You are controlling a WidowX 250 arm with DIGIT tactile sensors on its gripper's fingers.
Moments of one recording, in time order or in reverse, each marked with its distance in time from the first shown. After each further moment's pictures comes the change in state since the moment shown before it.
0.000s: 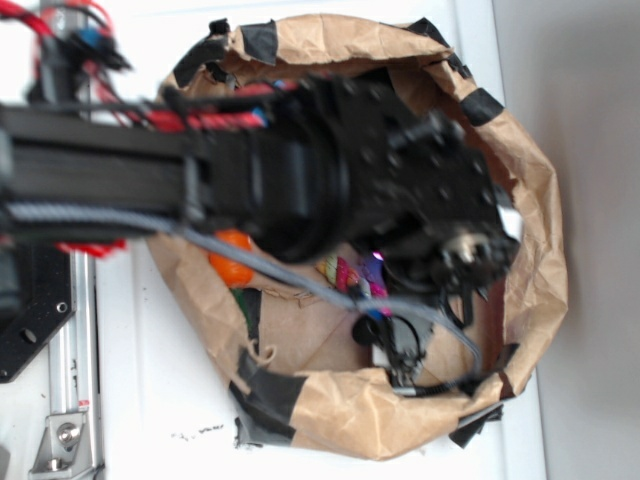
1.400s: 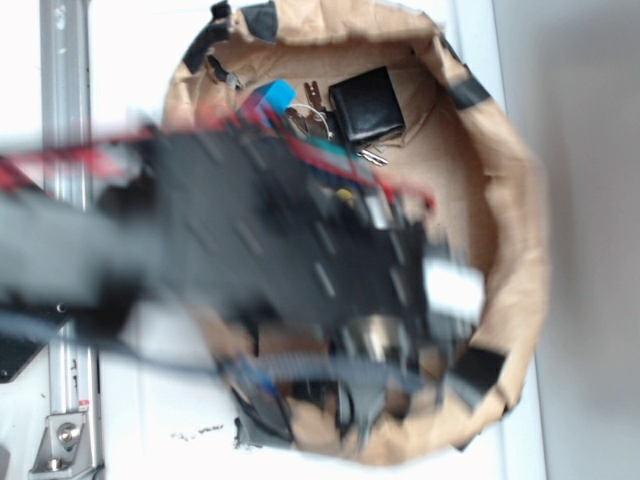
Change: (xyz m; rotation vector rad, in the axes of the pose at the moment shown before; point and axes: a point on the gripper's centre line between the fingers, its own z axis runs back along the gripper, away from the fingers) arm -0.032 -0.010 0.082 0.039 -0.138 0.029
